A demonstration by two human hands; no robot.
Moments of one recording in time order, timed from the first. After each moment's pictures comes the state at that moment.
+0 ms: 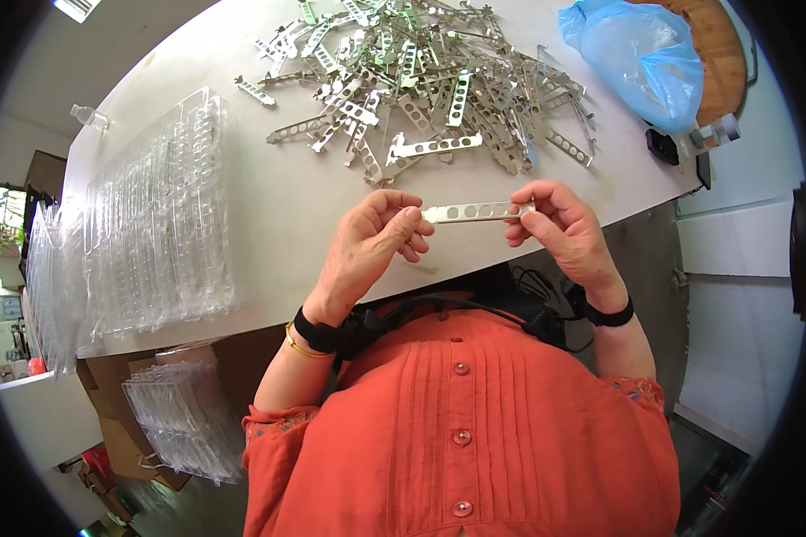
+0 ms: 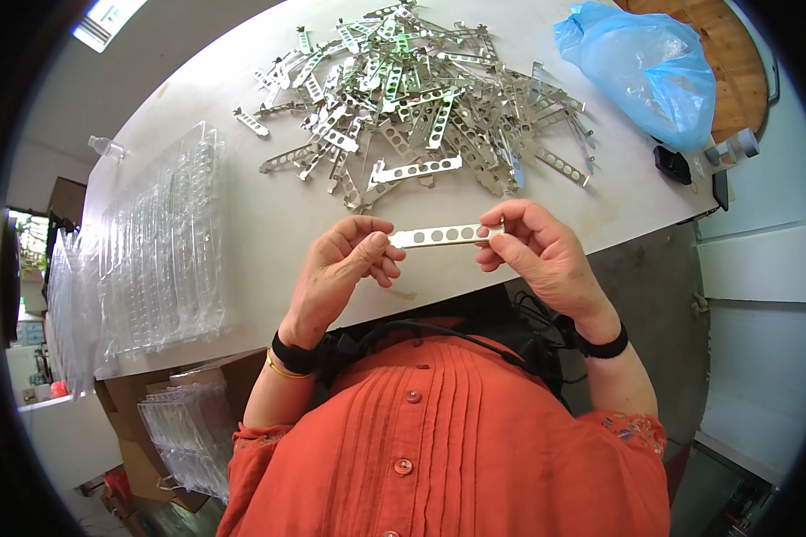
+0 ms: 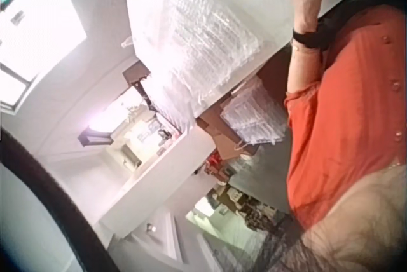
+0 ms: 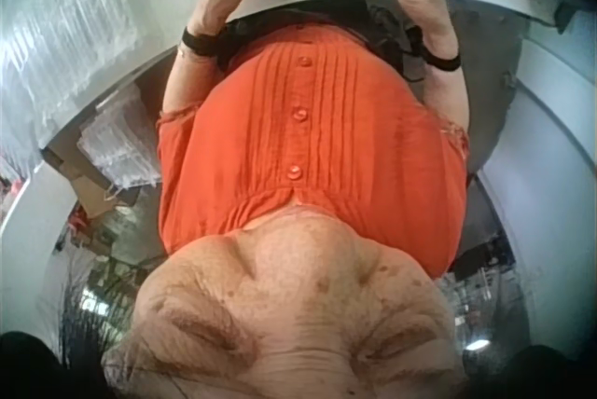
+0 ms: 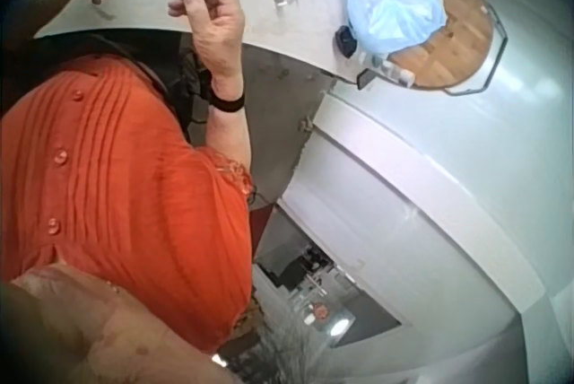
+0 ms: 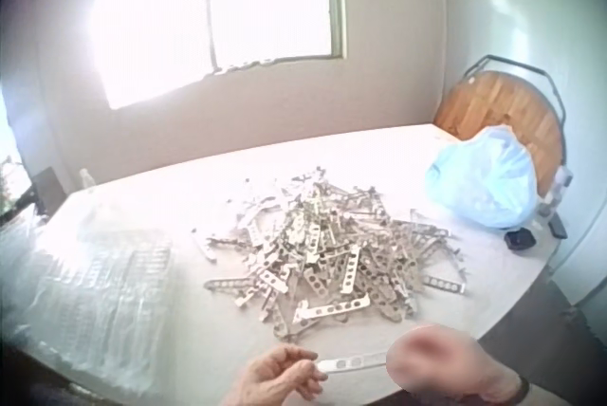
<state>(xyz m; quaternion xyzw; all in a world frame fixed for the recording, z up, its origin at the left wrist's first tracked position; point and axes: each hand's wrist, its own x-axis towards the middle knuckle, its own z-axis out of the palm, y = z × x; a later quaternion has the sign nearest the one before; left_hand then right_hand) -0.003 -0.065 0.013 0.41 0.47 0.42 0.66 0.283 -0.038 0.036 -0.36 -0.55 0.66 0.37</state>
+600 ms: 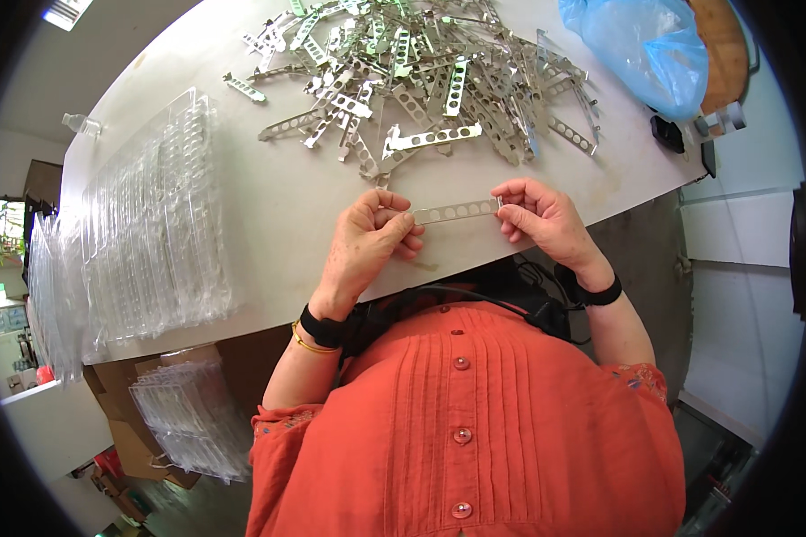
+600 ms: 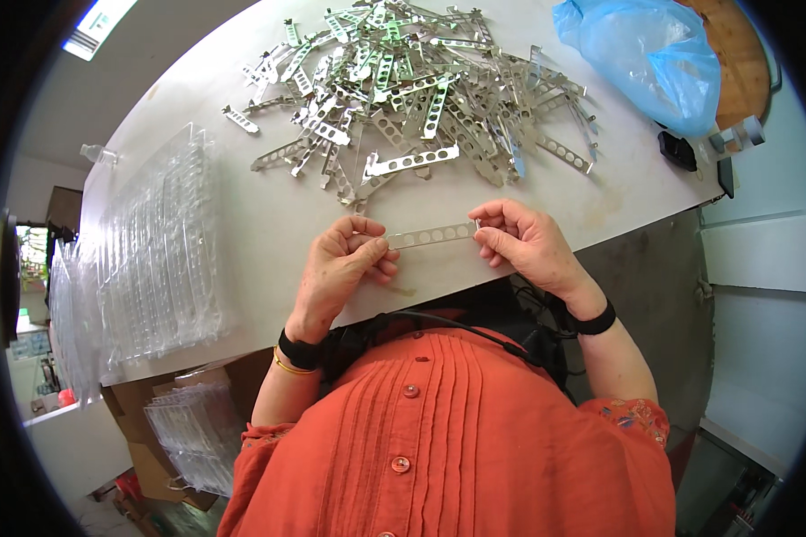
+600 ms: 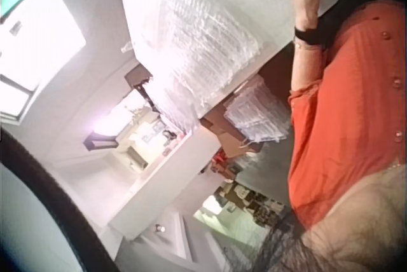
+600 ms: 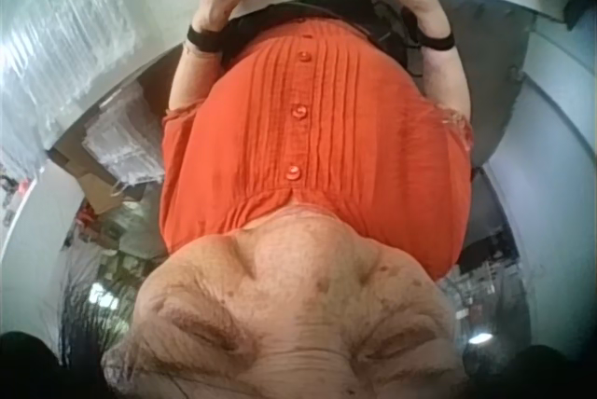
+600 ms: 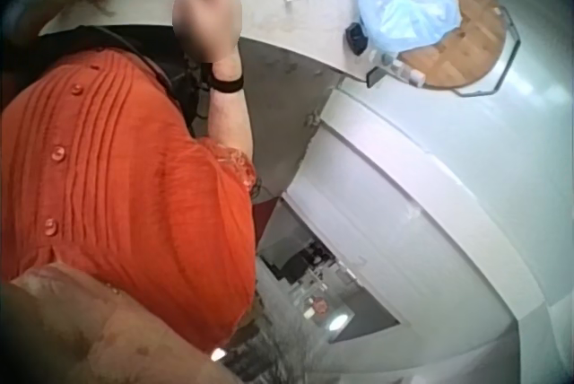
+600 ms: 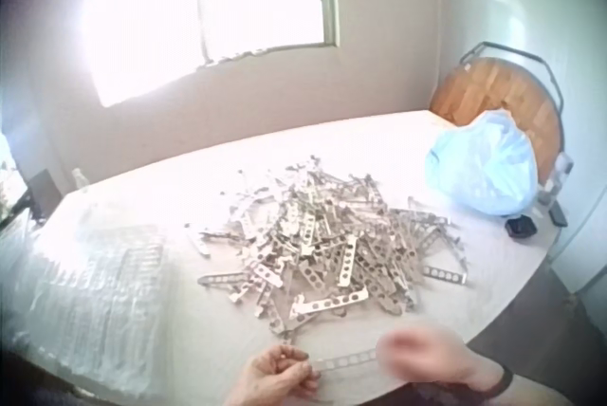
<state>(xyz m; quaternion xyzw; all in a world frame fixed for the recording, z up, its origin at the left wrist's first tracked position) -0.001 -0.060 -0.008 0.37 0.54 0.38 0.66 0.285 -0.021 -0.007 -0.46 -0.56 0.64 0.27</state>
